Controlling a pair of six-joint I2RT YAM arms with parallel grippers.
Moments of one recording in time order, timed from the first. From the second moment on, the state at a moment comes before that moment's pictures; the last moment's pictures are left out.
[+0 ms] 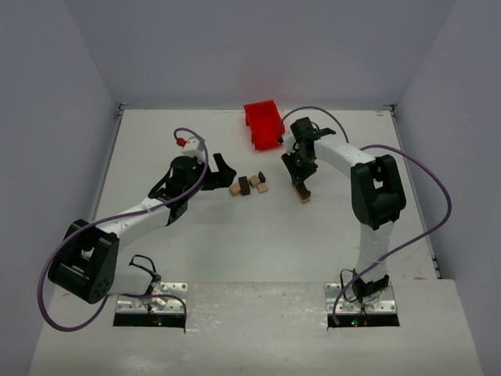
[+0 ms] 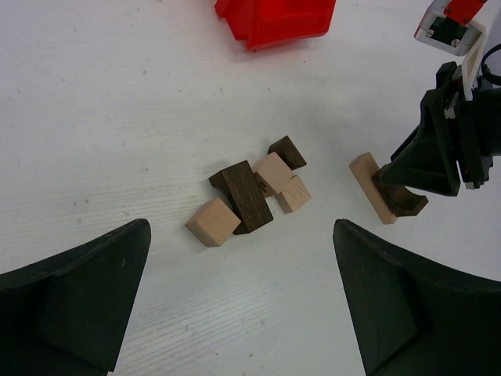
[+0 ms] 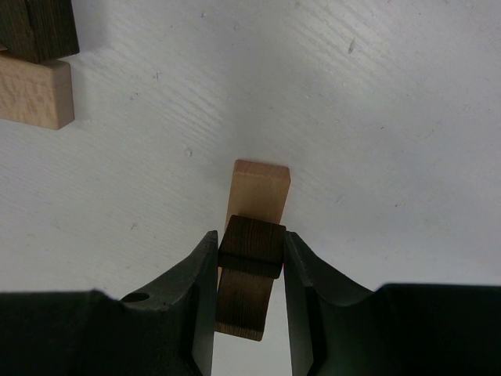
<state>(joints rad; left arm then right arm) -0.39 1.32 0.63 0.30 0.04 -0.52 0.35 2.01 1.46 -0.71 -0.10 -0.21</state>
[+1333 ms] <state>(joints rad) -0.39 1.32 0.63 0.30 0.05 -0.52 0.35 2.05 1.49 -0.72 -0.10 -0.20</state>
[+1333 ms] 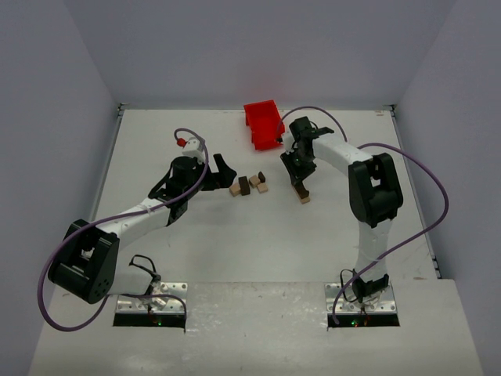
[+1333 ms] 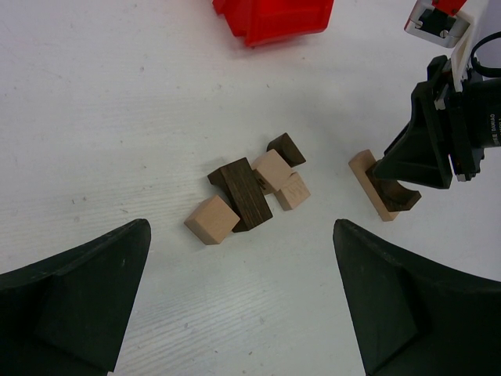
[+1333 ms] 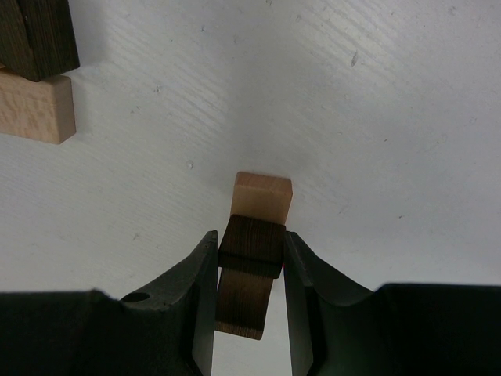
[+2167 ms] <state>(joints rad) -0.39 1.32 0.63 0.31 0.06 -0.51 0.35 2.05 1.49 -0.73 -0.10 -0.19</state>
